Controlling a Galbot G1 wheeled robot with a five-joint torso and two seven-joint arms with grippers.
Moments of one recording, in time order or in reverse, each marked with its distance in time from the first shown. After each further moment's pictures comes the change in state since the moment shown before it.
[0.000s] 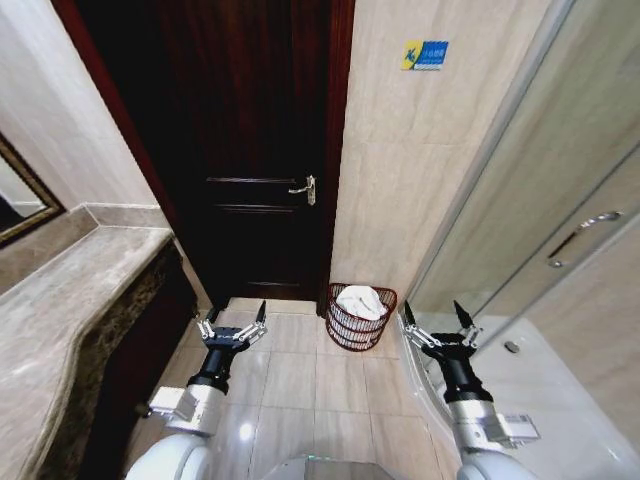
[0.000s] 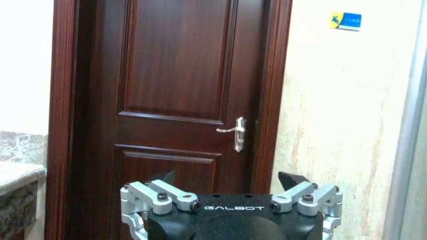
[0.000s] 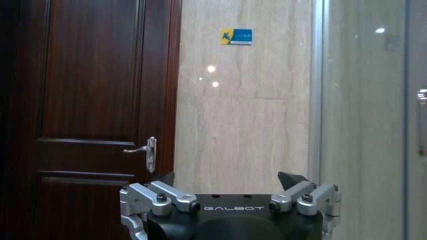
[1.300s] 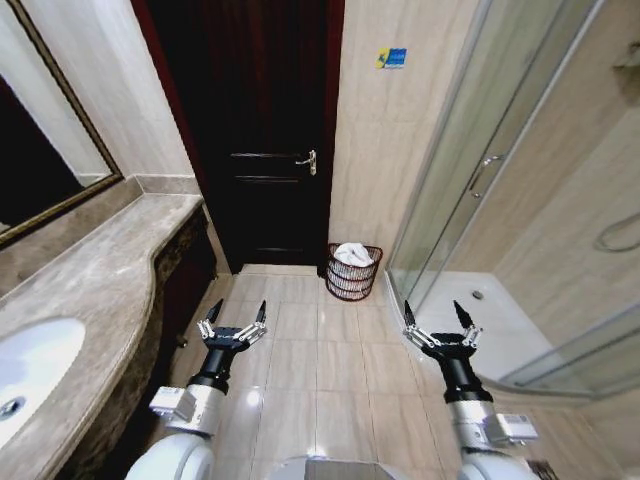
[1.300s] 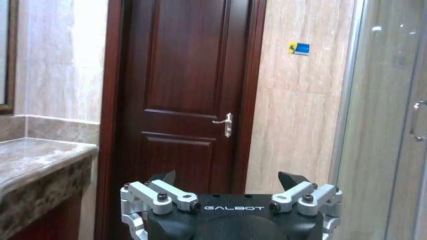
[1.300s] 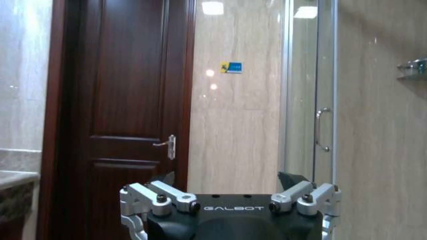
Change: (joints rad) left arm 0.000 0.000 0.000 0.000 0.000 0.000 0.000; right arm 0.000 0.000 0.000 0.000 0.000 0.000 0.000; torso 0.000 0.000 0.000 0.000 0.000
